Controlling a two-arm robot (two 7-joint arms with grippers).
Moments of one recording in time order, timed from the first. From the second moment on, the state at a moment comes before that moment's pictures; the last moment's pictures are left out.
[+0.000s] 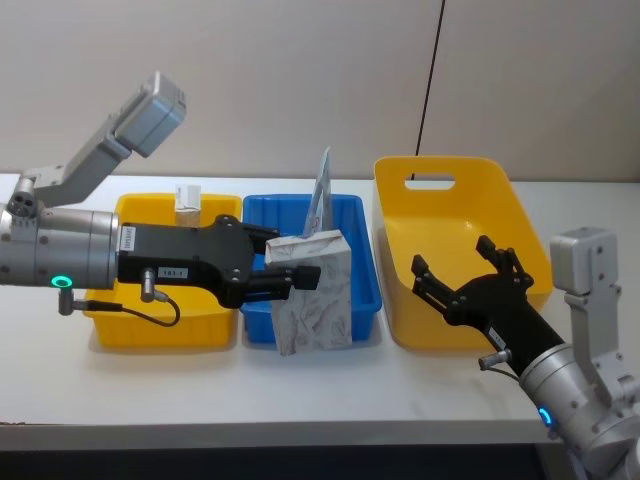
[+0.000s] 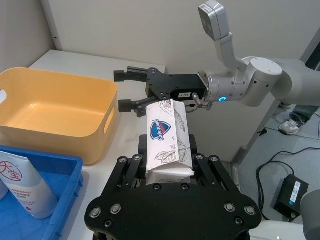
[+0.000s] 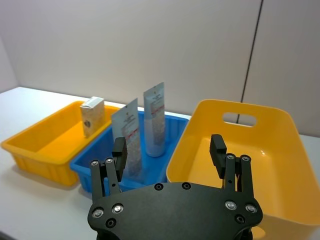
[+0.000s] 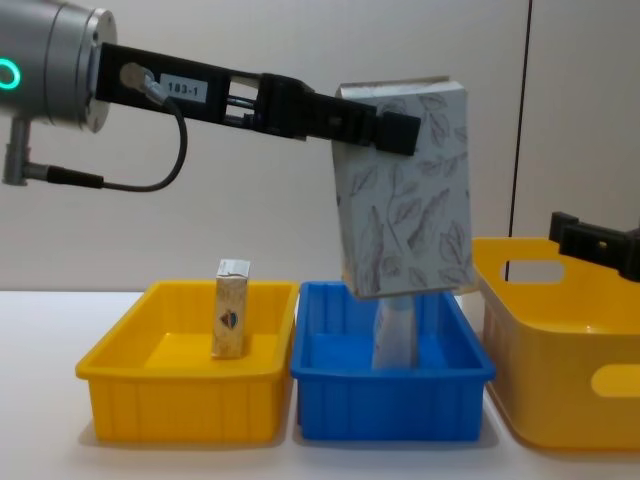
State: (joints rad) left arm -0.67 0.47 0.50 -1.52 -0.53 0.46 -1.13; right arm -0.01 0.35 -0.22 -1.77 0.31 0.03 0.11
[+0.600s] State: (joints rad) left arm -0.67 0.47 0.50 -1.52 -0.52 0.46 -1.12; right arm 0.07 0.43 -0.20 -1.71 0.47 0.07 0.36
